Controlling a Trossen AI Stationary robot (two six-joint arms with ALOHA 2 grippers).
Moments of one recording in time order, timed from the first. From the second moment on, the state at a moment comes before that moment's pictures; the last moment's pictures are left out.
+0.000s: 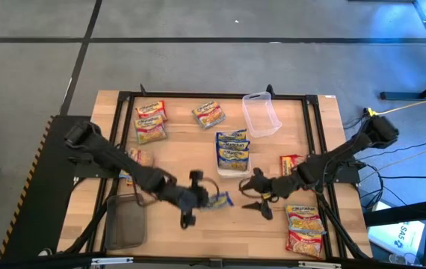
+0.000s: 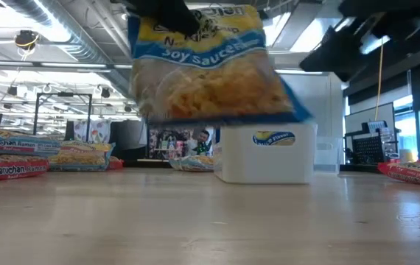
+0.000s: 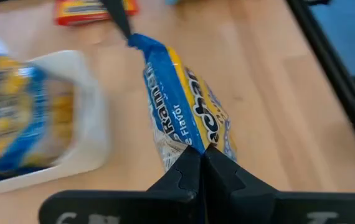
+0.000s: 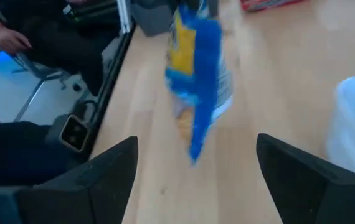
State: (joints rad) left arm -0.48 1.67 1.19 -0.29 -0.35 -0.17; right arm 0.51 1.37 0.65 0.23 0.20 0.46
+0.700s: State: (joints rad) left arm -0.56 1.84 1.19 -0.14 -0.45 -0.20; right arm 0.48 1.74 1.23 -0.24 0.19 0.51
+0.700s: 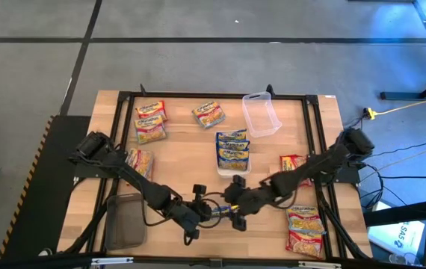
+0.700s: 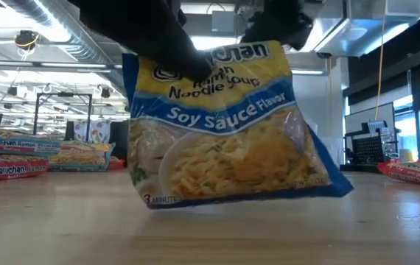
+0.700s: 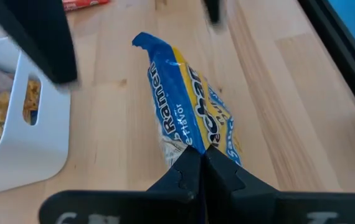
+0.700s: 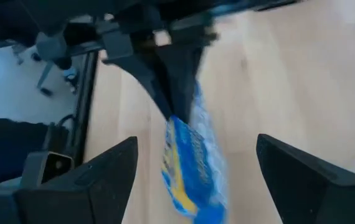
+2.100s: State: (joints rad) left arm -0.56 1.80 1.19 -0.15 -0.42 -0.25; right arm 0.44 1.96 1.28 -0.23 0.07 0.48
